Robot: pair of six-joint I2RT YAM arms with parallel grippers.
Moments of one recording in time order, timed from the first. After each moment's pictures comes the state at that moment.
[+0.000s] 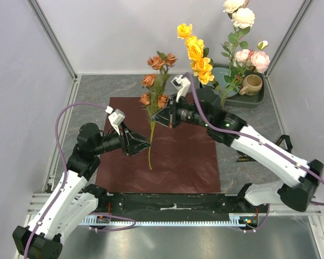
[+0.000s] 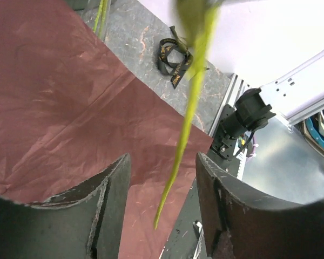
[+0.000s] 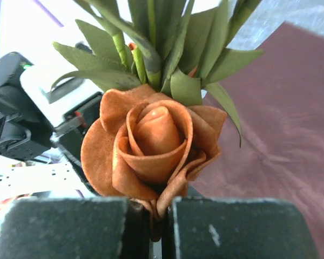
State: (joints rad) left arm -0.36 0.68 0.62 -0.07 0.79 -0.37; right arm 0.85 1.36 1.34 -0.19 -0.30 0.54
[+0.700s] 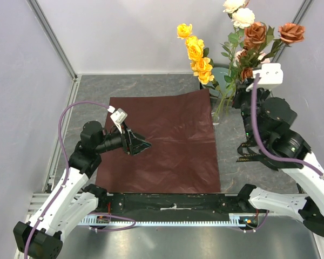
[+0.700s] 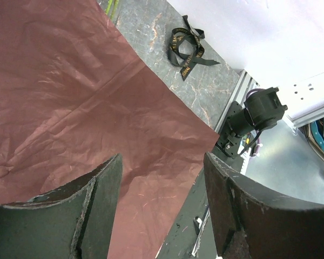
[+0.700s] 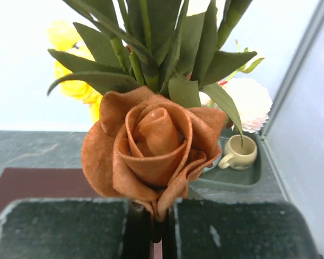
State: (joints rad) left arm -0.36 0.73 0.63 -0.13 0.75 -0.37; right arm 0.85 0.95 1.46 -0.40 0.82 -0.03
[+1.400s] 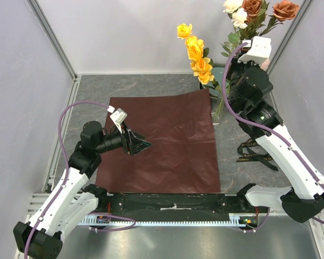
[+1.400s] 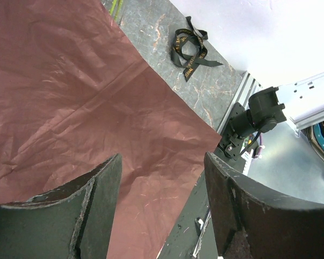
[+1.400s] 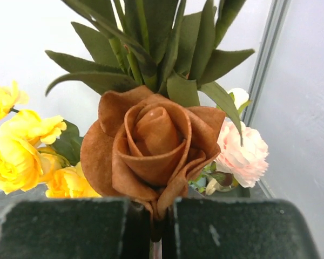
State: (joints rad) left arm -0.36 0.73 0.63 -0.13 0.73 -0.37; right arm 0.60 1.21 1.52 -0.09 0.84 -0.10
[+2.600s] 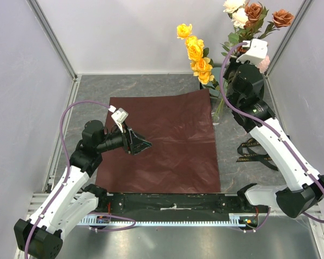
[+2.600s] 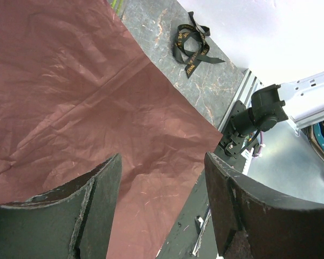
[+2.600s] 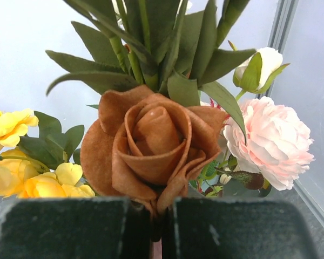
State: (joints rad) left arm -0.36 0.75 0.63 -0.13 0.73 -0.37; right arm 0.48 1.28 1.45 -0.05 0.73 0.07
